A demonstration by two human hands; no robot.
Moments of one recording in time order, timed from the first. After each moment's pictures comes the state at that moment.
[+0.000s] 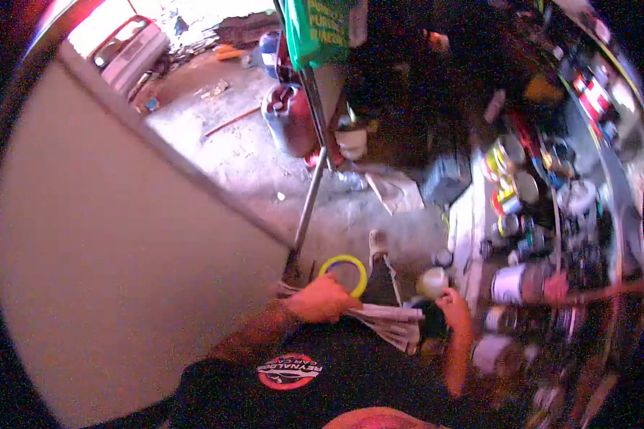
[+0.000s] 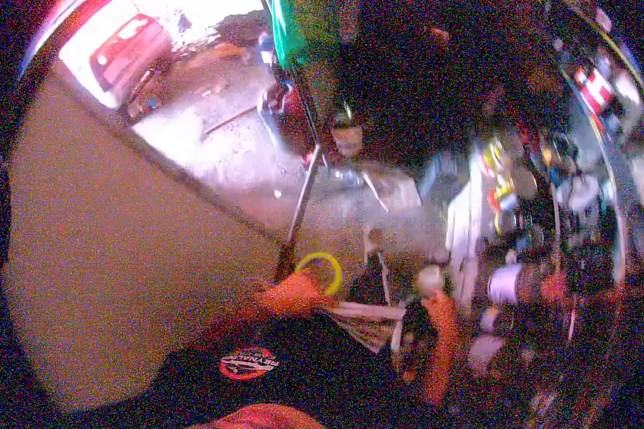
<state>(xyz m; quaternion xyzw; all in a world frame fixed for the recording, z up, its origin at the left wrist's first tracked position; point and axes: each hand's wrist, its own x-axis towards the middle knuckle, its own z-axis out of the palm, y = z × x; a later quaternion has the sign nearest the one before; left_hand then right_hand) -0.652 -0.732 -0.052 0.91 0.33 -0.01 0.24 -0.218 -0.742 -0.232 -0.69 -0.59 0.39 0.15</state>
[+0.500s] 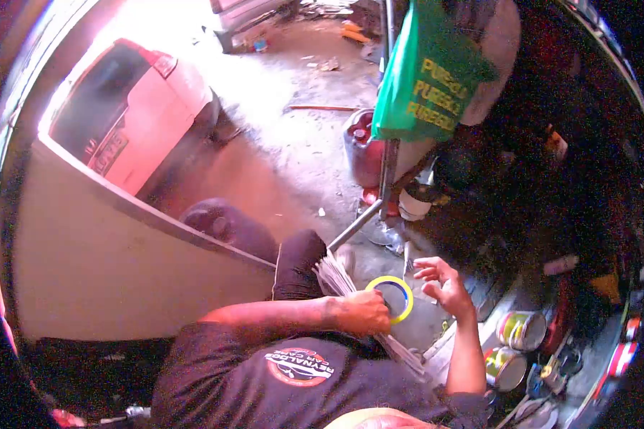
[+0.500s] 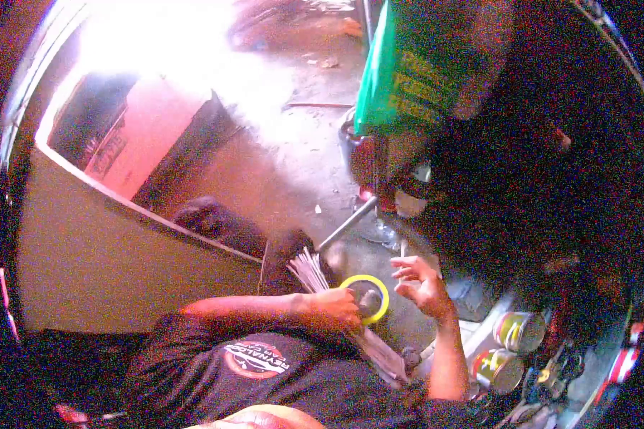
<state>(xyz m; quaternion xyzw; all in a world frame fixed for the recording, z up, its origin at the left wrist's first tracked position) -0.611 -0.492 -0.007 0.89 0.41 0.05 0.21 -0.423 -0.318 -0.043 -0.18 -0.72 0.65 0.14</state>
